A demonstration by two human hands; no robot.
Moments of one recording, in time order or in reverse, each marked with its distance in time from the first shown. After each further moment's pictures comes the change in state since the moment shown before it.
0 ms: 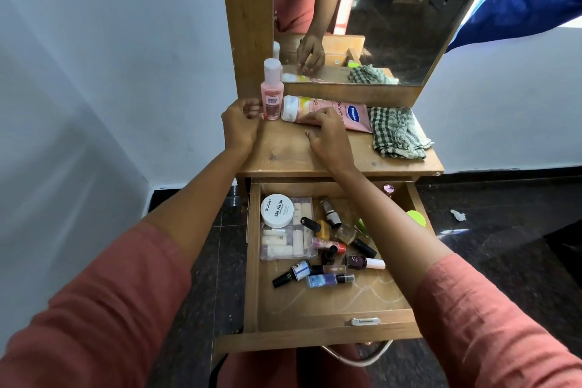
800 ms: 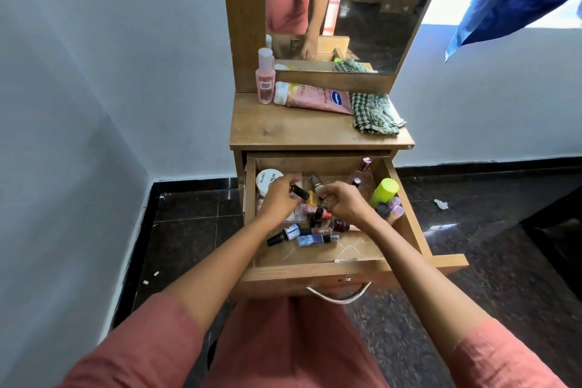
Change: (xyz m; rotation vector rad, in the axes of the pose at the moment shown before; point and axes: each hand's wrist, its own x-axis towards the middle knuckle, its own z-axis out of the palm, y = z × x) left_hand -0.173 -0.033 0.015 0.215 -0.551 -0.018; right_hand -0.147 0.052 -0.030 -0.114 -0.413 0.159
